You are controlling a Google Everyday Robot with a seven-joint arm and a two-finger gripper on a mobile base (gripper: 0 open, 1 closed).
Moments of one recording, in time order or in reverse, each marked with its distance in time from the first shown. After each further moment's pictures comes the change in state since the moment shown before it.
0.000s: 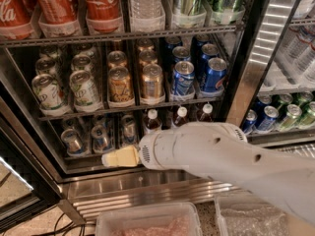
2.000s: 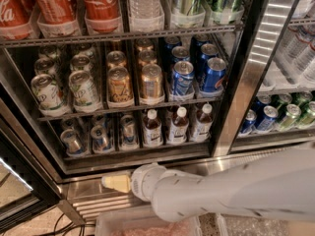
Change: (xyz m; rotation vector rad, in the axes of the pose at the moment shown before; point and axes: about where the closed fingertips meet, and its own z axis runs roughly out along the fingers) arm 0.072 -0.021 0.095 0.076 -0.108 0.057
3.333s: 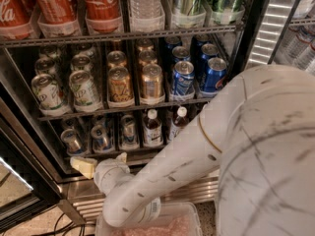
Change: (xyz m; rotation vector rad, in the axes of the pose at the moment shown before) arm -0.043 0.068 0.095 -0.006 -0.291 0.118
